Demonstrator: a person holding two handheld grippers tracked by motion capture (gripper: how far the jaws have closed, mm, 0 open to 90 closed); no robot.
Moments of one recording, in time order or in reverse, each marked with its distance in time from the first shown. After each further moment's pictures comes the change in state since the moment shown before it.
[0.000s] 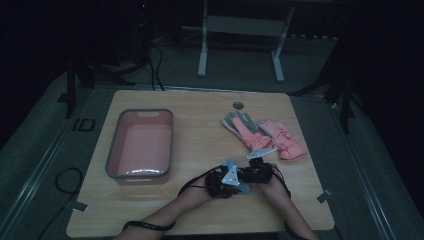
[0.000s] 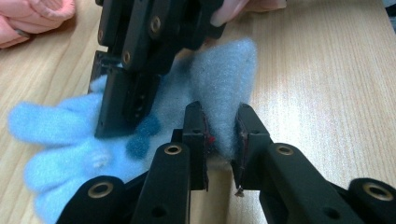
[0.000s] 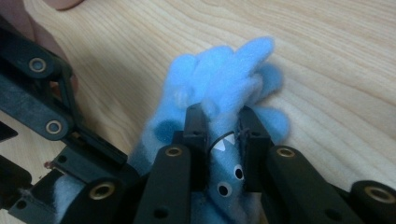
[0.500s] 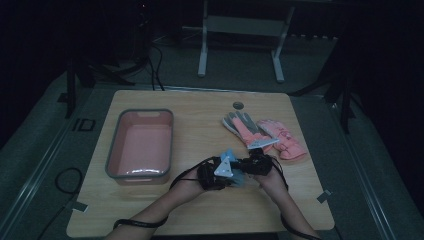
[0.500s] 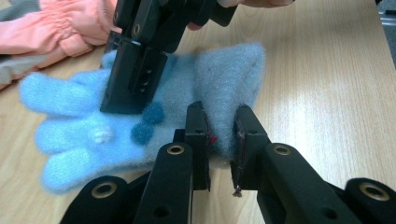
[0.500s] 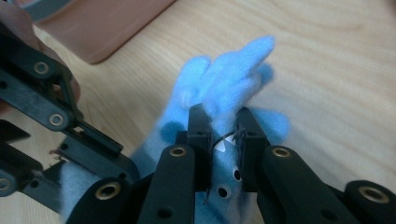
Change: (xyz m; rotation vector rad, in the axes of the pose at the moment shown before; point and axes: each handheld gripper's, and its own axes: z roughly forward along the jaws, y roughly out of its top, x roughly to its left) left arm 0.014 0.010 -0.043 0.009 0.055 0.004; right arm 0.007 0.032 -0.015 -0.083 0.030 0.027
